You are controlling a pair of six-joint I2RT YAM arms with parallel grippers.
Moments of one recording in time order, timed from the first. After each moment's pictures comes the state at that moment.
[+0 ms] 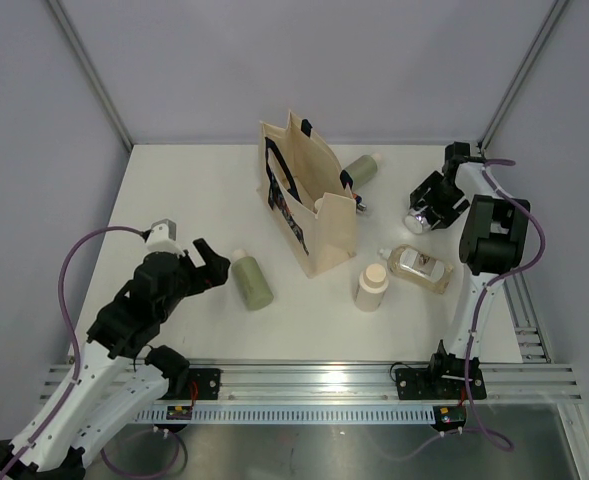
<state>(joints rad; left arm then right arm) -0.54 0.55 0.73 -0.69 -0.28 -0.67 -0.14 2.20 1.74 -0.82 -0.01 0.69</state>
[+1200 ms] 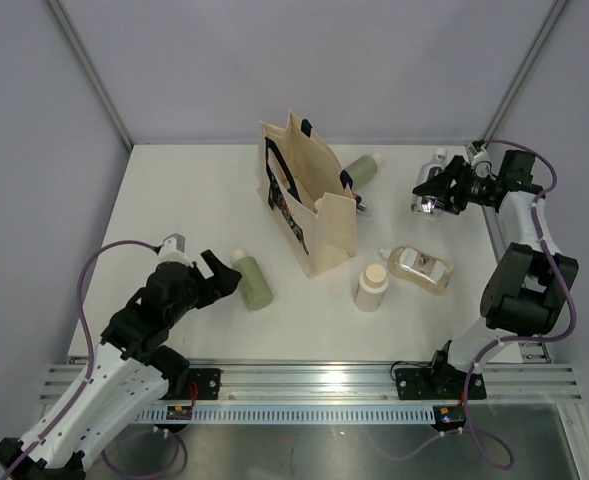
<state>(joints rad) -0.54 0.51 0.57 -0.63 -0.15 -0.84 -0.34 1.70 1.32 -0.54 -1.08 0.21</state>
